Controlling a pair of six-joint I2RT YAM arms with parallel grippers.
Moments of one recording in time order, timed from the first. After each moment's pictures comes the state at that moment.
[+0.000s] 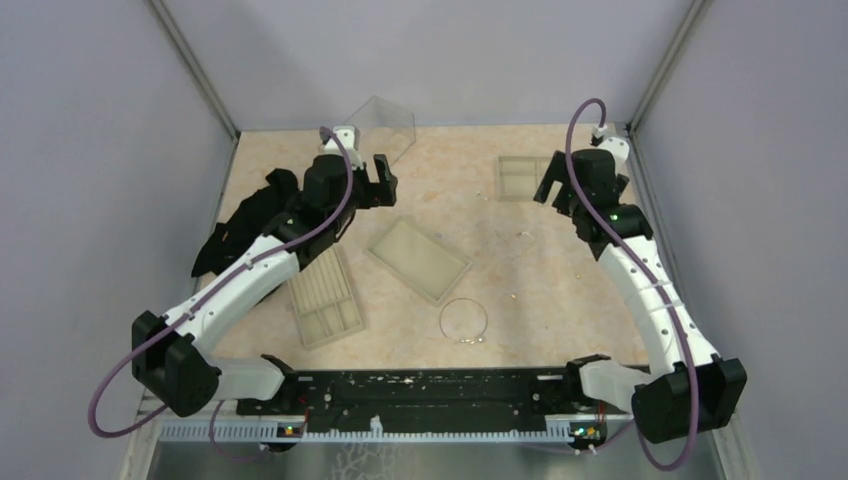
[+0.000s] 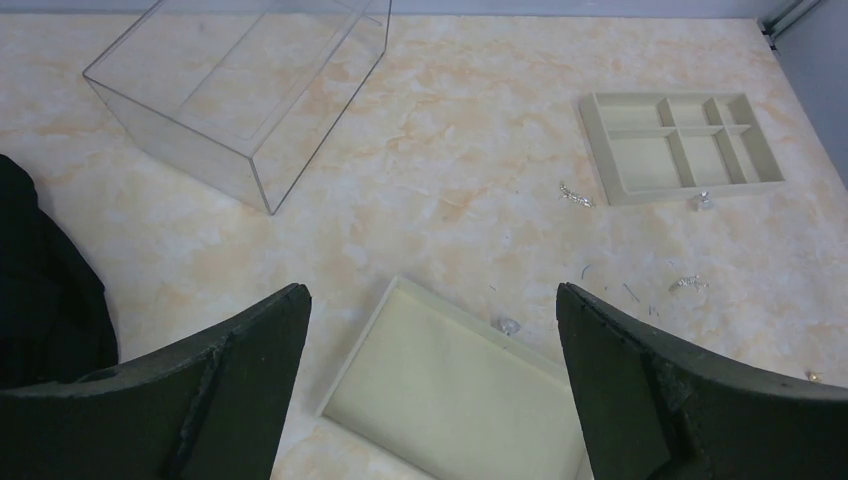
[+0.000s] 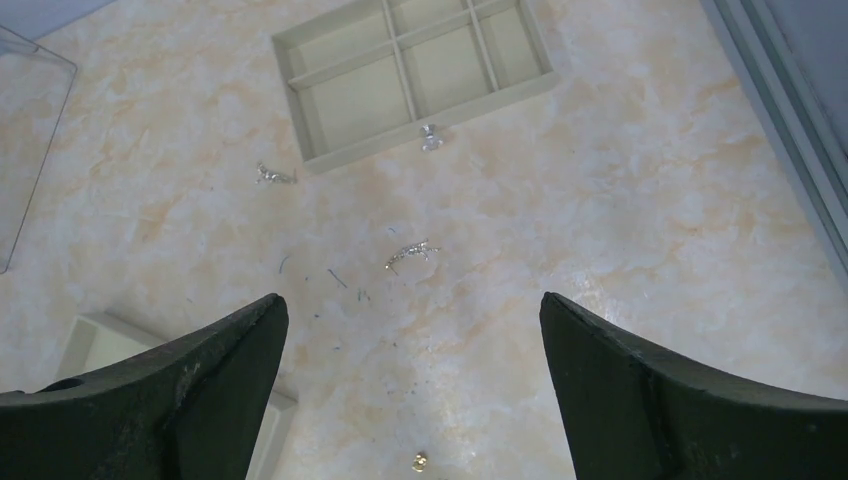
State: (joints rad) left arm -0.60 1.30 1.12 -0.13 -0.32 -0.32; right arm 0.21 1.13 1.14 -0.59 0.34 0.44
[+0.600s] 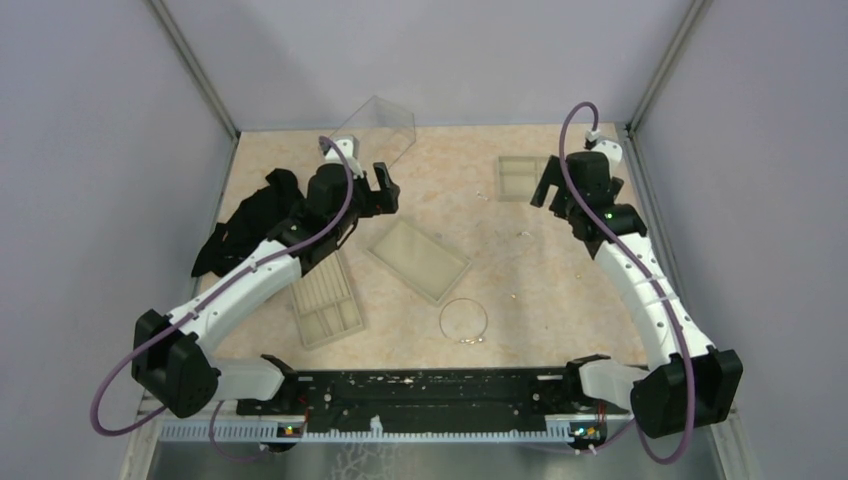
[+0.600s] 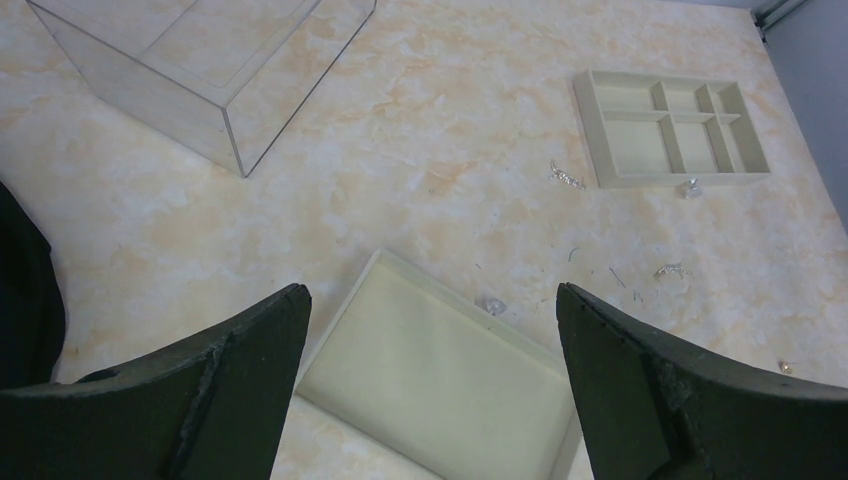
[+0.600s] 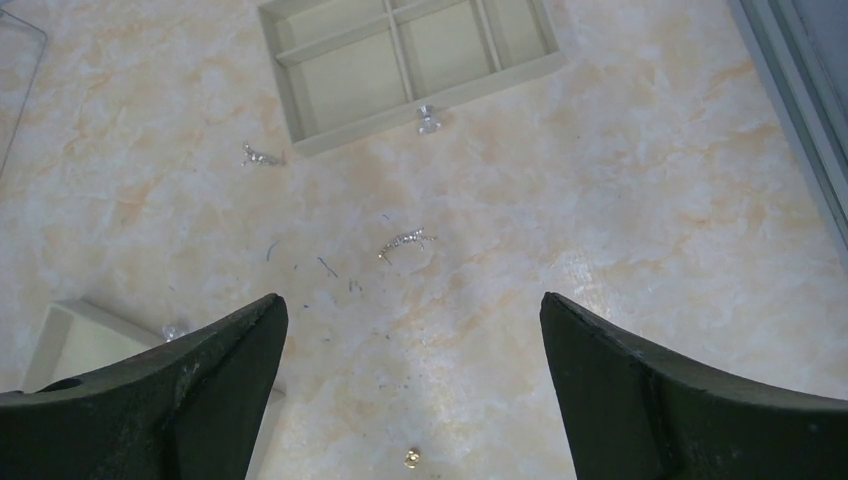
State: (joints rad) left arm -0.60 1.29 1.05 -0.10 -0.30 -0.42; right arm 0.21 1.17 1.14 -0.60 0.33 0.44
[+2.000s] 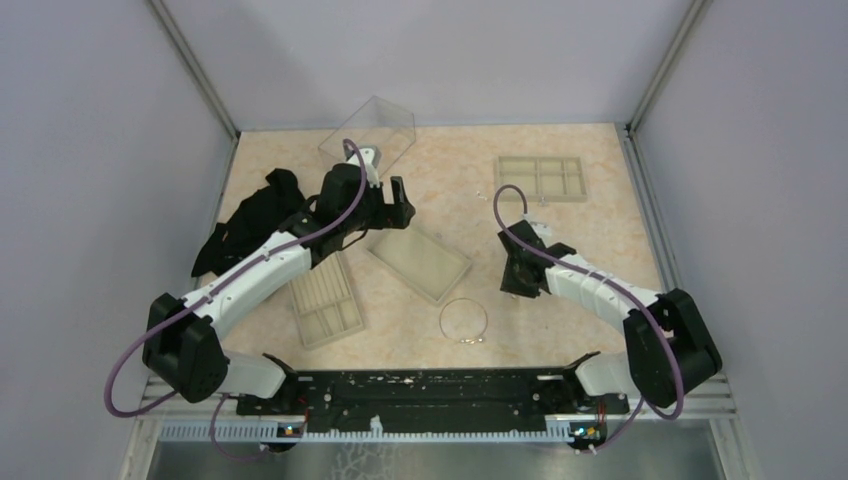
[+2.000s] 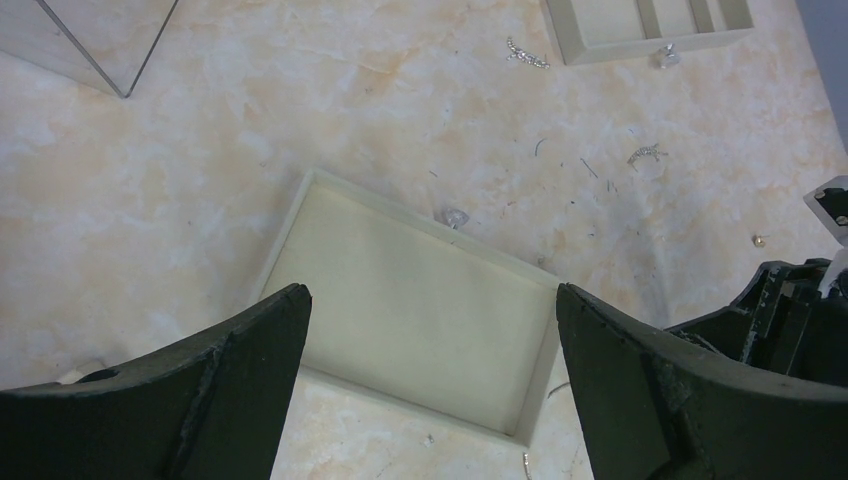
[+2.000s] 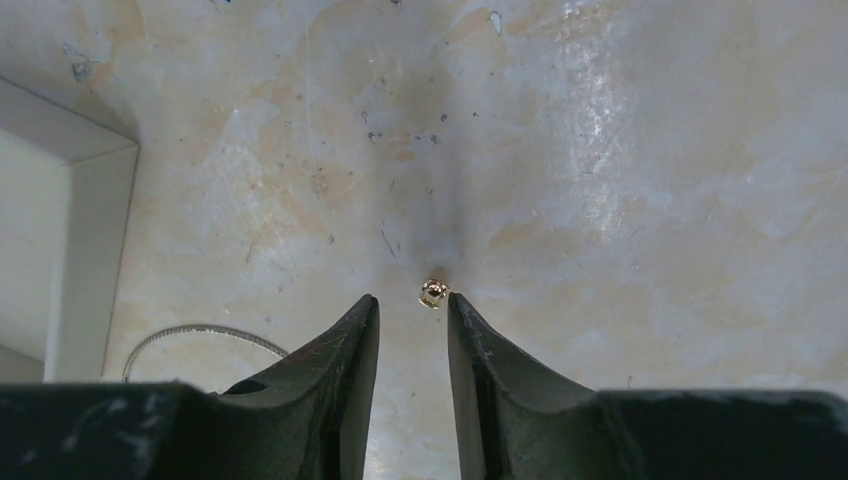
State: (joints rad) left arm -0.60 1.37 1.07 -0.20 -0.09 -0.41; right arm 0.51 1.31 0.72 -0.55 0.22 0.71
